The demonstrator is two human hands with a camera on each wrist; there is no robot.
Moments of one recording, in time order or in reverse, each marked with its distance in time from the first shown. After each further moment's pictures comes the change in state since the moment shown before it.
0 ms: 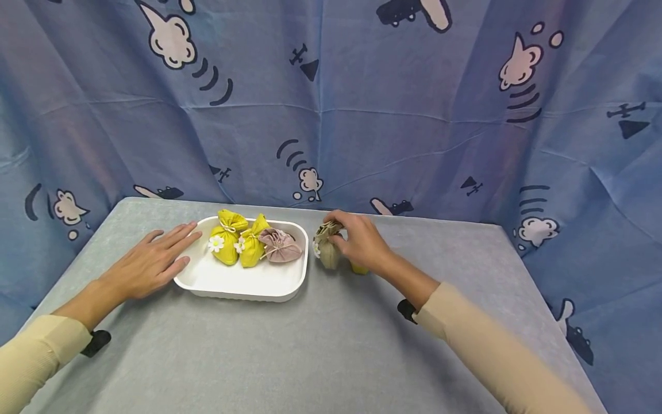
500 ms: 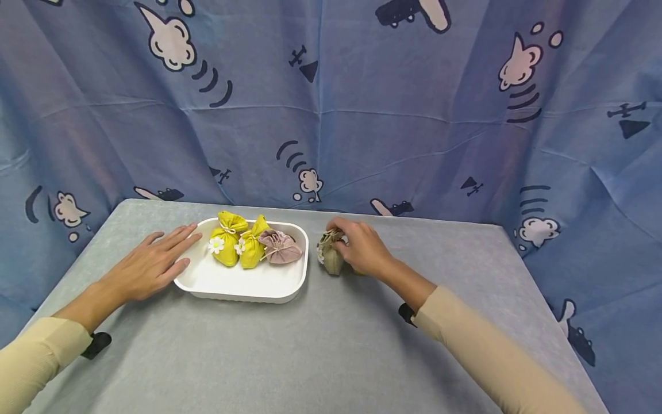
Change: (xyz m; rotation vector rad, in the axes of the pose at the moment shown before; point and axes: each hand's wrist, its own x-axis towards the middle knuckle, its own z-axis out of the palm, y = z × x) left_hand 0.000 0.001 0.001 0.007 0.011 0.003; right_hand -0.005 0.013 0.011 -0.010 -0.039 0.036
